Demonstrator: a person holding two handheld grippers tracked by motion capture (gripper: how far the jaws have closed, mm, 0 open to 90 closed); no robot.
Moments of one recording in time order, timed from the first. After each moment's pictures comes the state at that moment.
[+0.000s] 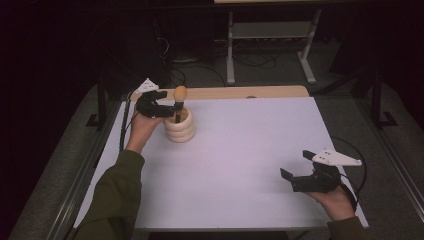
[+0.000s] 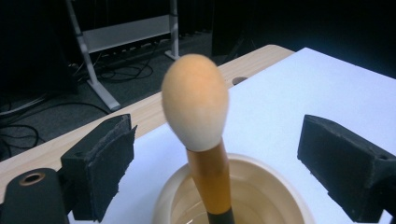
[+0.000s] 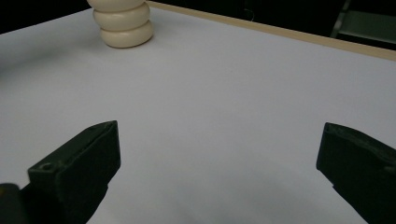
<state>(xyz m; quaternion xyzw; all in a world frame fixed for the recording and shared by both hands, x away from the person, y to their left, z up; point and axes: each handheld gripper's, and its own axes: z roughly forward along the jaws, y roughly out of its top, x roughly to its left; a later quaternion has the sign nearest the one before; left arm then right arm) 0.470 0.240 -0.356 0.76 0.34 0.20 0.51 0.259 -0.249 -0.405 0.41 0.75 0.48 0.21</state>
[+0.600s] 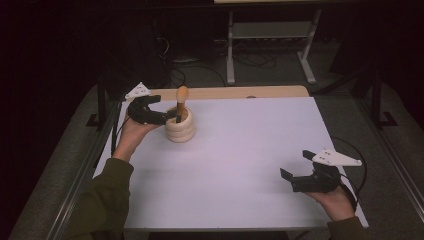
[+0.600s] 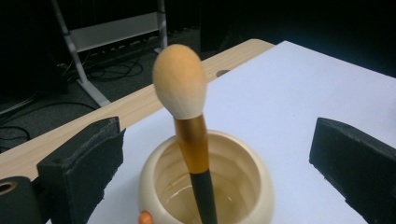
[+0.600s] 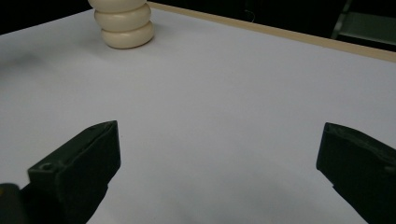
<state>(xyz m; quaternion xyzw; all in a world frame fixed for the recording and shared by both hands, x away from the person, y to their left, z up) 0.440 0.253 -0.344 0.78 0.32 0.19 0.51 0.259 -0.249 -0.404 0.41 0.75 0.48 0.21</state>
